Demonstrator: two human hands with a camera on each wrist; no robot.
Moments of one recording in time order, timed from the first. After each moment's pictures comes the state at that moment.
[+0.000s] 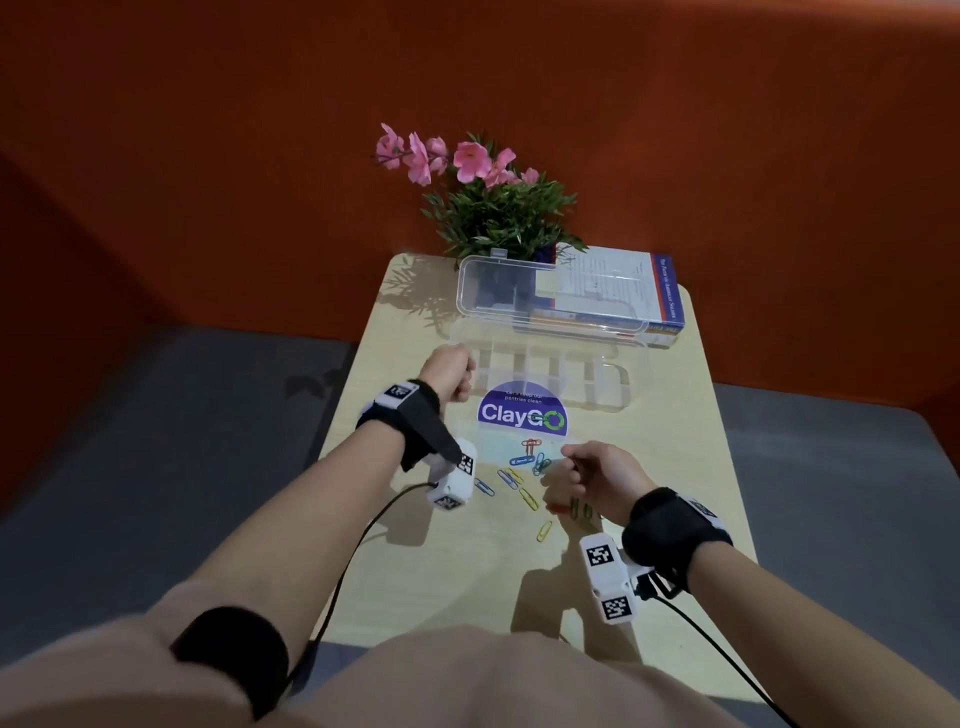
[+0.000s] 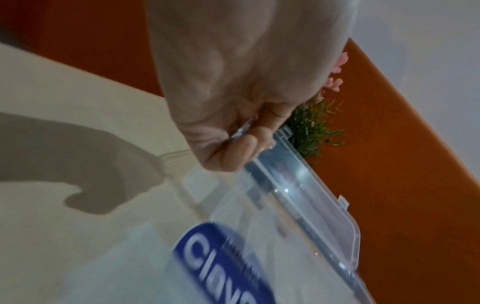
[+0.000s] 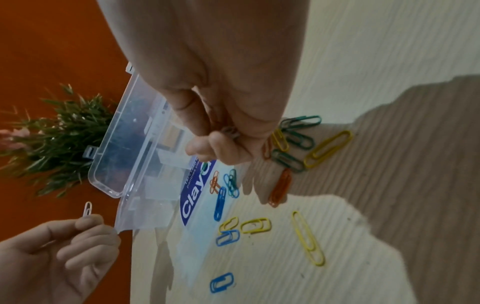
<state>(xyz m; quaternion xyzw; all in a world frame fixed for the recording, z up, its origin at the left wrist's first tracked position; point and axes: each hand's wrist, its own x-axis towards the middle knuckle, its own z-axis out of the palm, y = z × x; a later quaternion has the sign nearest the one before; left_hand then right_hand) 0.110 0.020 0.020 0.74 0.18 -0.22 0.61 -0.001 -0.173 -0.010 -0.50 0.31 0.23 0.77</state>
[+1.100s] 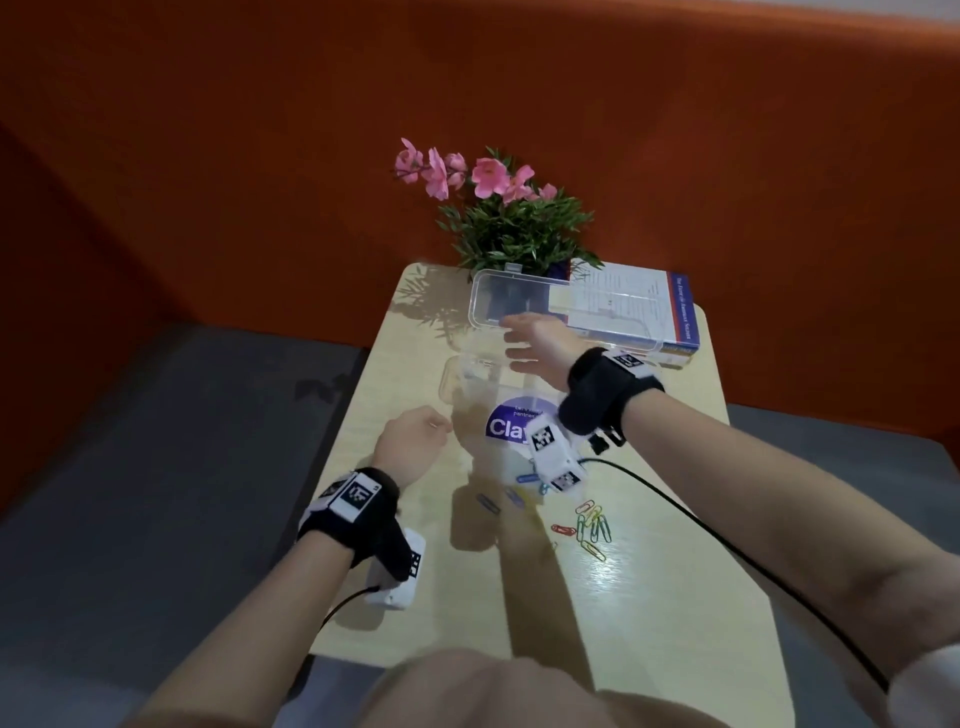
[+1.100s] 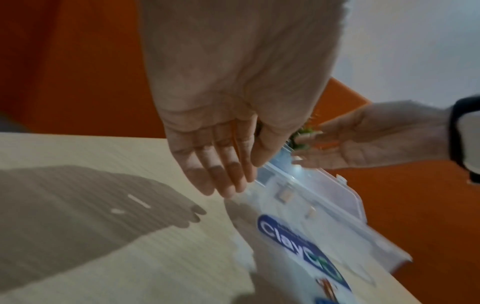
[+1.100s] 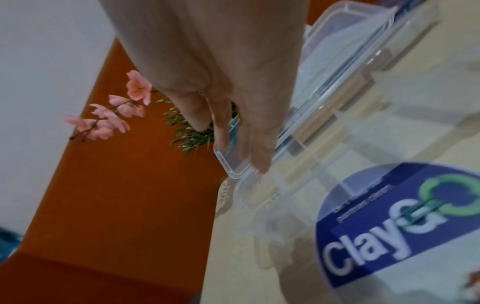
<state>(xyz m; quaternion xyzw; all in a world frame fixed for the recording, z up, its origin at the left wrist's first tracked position) 0.046 0.074 -0.007 0.87 0.10 -0.15 0.46 0.128 -0.105 0.073 -0.70 0.13 0.23 0.66</state>
